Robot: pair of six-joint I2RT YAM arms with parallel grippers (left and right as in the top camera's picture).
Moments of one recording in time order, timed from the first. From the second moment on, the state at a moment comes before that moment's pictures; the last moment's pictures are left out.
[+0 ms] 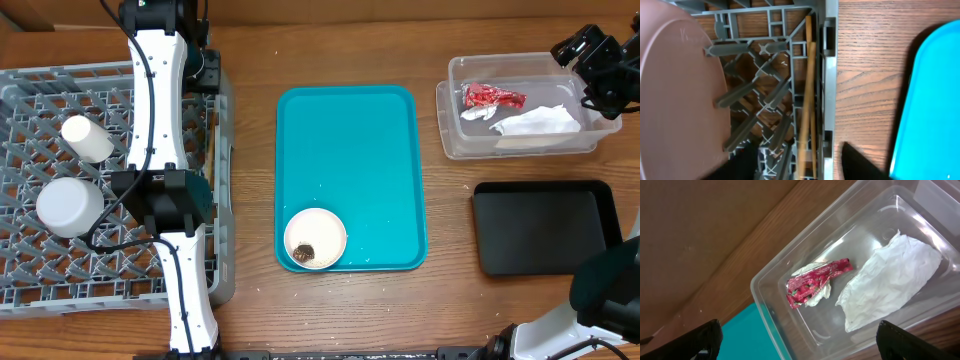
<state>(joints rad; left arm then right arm) 0.01 2.48 2.74 -1.65 -0.10 -0.02 -0.37 1.81 1.81 -0.94 -0.36 0.44</state>
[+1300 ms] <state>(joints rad) 0.44 2.05 2.84 -1.63 -0.03 -0.50 -0.37 1.81 1.81 -1.02 -0.48 0.44</state>
